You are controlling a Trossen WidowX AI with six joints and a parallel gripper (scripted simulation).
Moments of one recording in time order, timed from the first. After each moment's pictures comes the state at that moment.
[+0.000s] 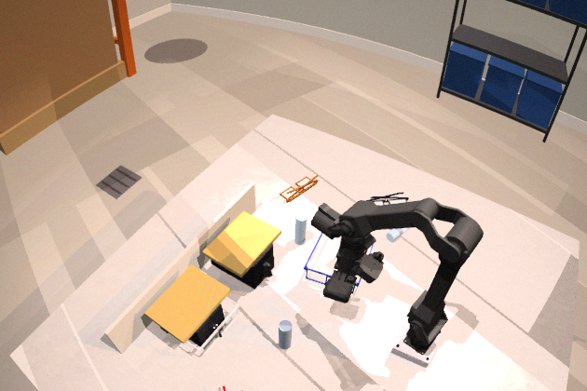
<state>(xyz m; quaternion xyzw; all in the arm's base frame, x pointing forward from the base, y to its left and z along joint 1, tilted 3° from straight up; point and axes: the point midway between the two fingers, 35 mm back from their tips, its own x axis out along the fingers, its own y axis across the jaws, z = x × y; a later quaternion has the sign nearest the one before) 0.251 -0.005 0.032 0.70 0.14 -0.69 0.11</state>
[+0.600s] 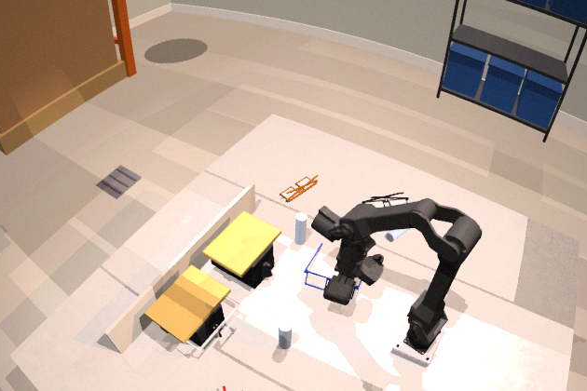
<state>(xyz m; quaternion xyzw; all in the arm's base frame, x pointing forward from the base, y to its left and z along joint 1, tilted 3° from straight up) 0.250 -0.004 0.024 0.70 0.14 -0.69 0.11</state>
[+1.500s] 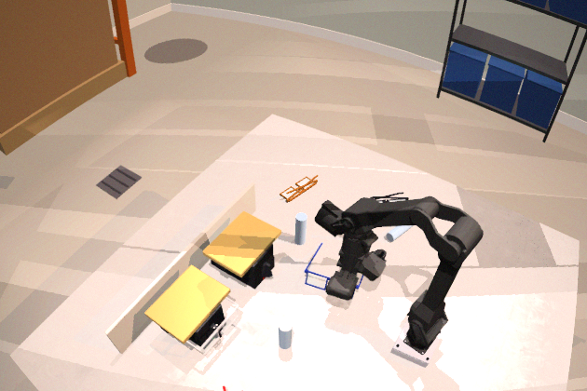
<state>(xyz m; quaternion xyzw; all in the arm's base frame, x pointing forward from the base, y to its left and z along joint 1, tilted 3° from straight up) 0.250 -0.014 0.033 0.70 0.14 -0.69 0.11</state>
